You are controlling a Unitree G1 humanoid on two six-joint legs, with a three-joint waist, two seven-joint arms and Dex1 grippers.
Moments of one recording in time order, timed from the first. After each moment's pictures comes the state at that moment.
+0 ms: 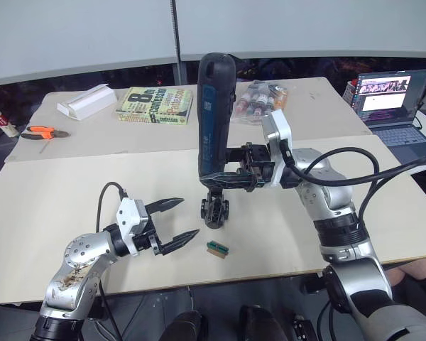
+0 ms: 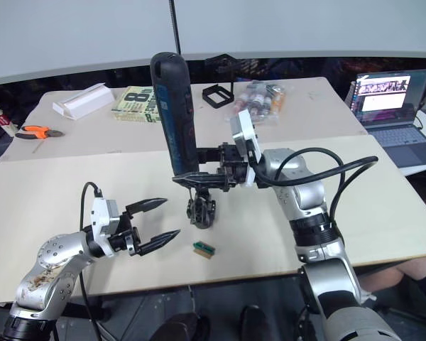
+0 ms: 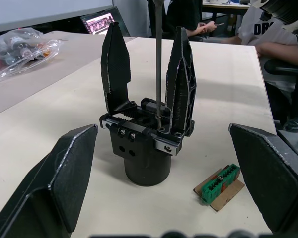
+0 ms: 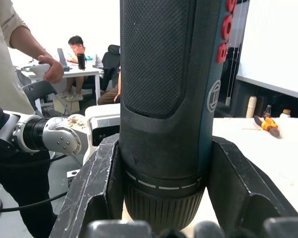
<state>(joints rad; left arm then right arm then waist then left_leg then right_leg) -0.03 0.56 0.05 -0.30 -0.49 0.14 -0.96 -0.82 -0.33 0.10 0.13 0.56 0.35 1.32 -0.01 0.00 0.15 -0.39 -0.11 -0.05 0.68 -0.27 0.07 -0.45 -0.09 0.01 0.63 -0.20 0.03</state>
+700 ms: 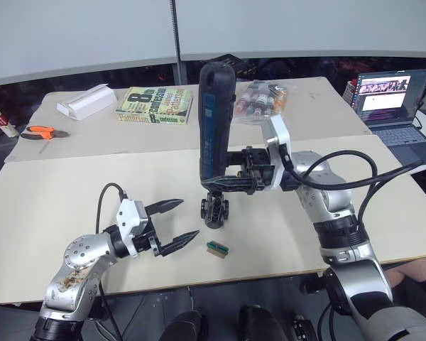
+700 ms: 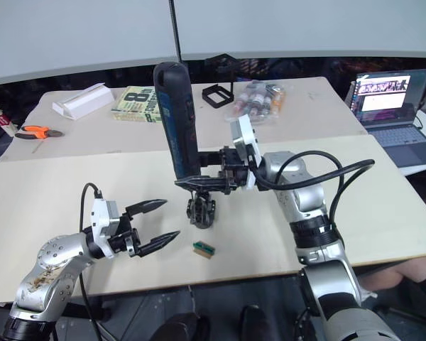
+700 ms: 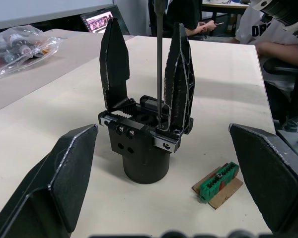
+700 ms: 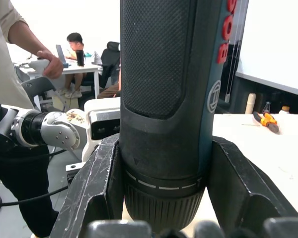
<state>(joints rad) -0.02 0.56 0.05 -0.30 -0.49 0.14 -0.96 -0.81 -0.33 0.11 0.12 0.54 0.33 1.33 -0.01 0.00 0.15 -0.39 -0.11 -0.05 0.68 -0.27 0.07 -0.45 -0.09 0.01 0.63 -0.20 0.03</state>
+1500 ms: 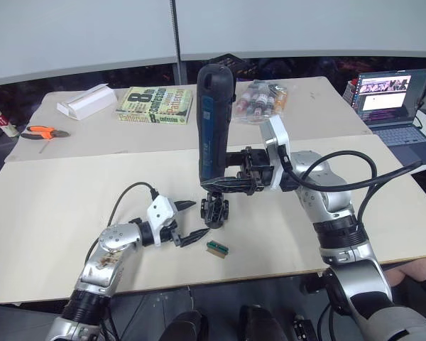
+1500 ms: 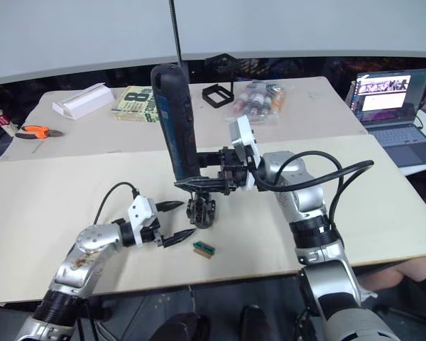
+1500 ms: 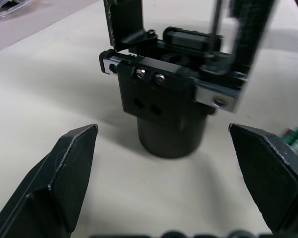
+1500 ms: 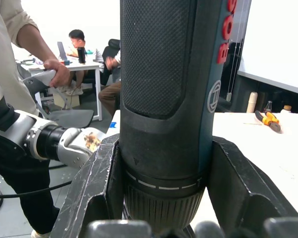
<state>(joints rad) -0.24 0.46 -0.13 0.02 -0.25 0.09 -0.91 -0.81 -0.32 0.11 0.12 0.53 0.33 1.33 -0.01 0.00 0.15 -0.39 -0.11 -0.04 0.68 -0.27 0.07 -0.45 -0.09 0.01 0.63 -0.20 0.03</state>
